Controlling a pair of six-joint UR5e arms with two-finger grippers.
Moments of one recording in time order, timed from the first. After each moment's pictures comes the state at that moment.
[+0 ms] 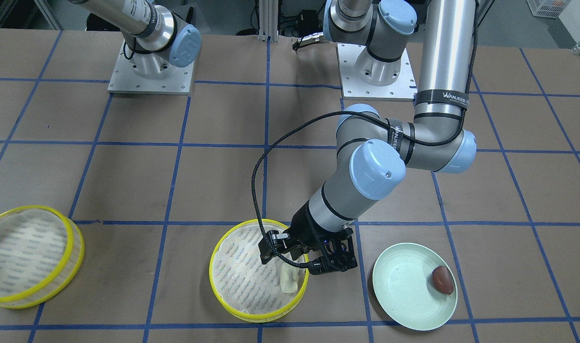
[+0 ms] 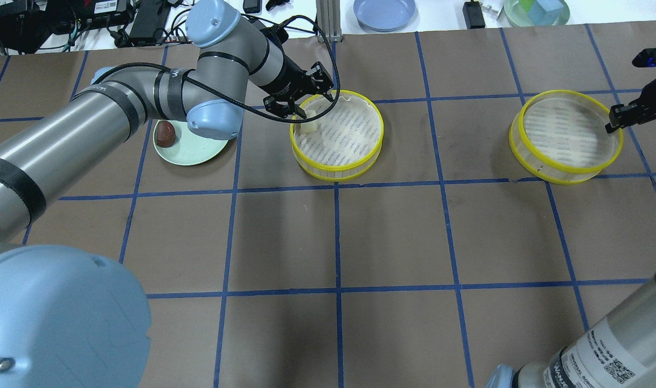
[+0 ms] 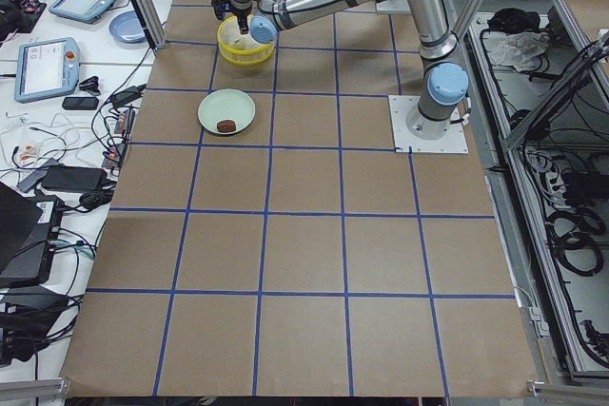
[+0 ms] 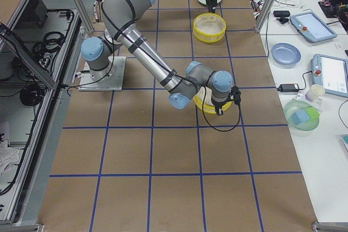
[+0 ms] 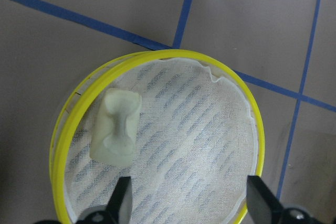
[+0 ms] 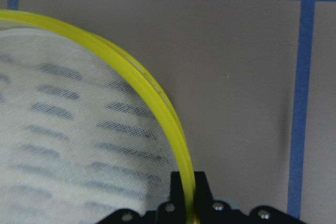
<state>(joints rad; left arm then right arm) -1.72 -2.09 -1.53 -0.83 1.18 -0.48 0.93 -0.98 1.52 -2.17 -1.41 -0.71</state>
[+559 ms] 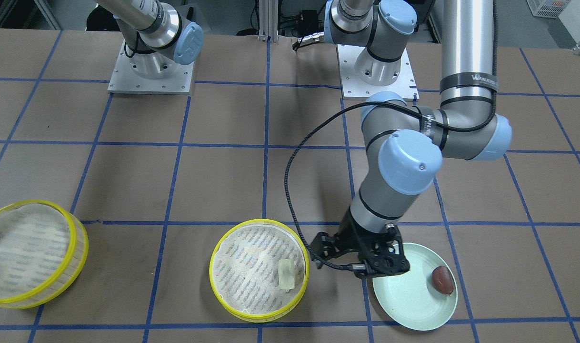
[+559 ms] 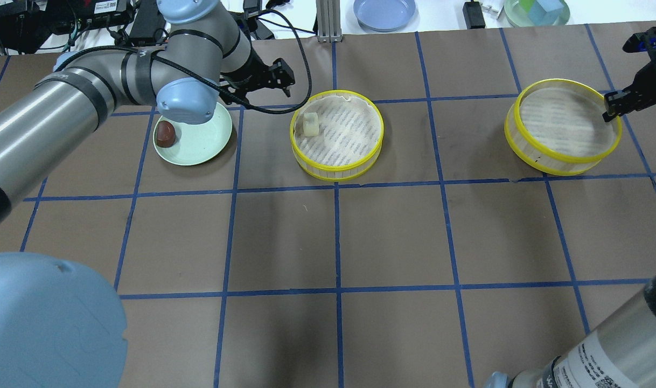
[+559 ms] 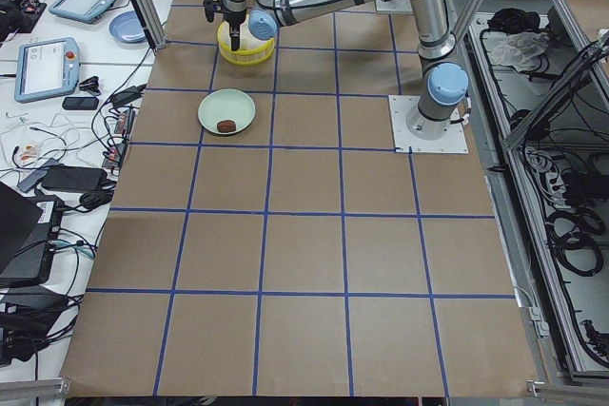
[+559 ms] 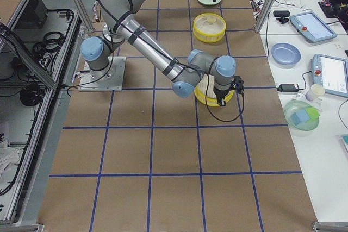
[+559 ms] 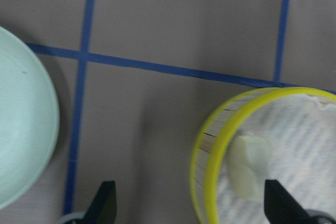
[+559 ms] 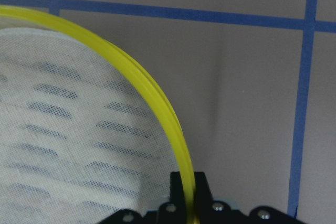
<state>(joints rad) -1.63 -2.04 -1.50 -0.96 1.47 -0.19 1.01 -1.05 1.52 -2.14 -1.48 -0.66</state>
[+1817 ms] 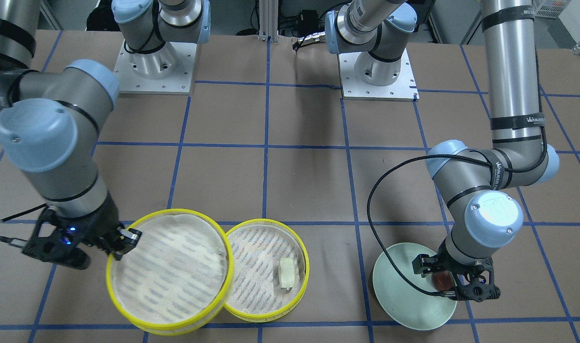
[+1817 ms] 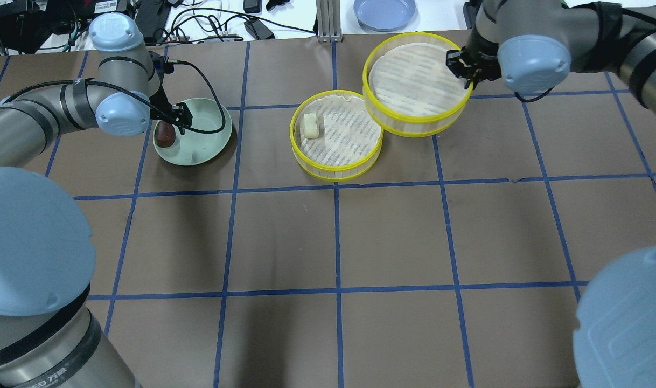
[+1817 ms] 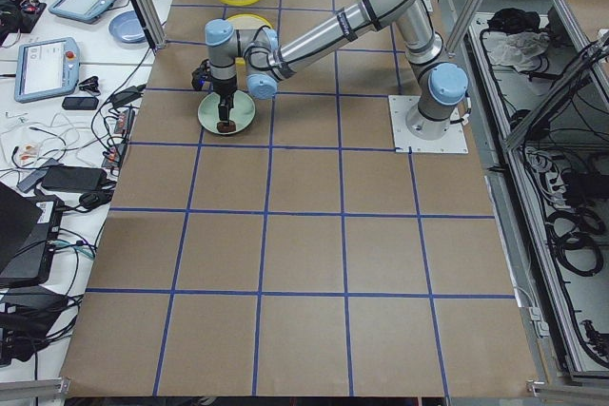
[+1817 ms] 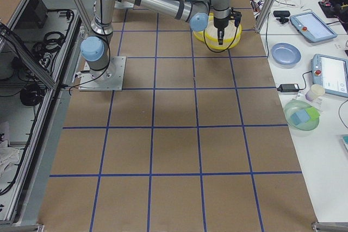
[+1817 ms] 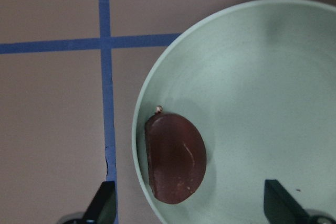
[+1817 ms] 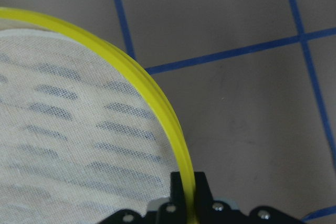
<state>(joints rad) -1.40 -2.17 -1.55 -0.90 1.75 0.18 1.57 -1.18 1.52 -2.10 -1.63 0.23</state>
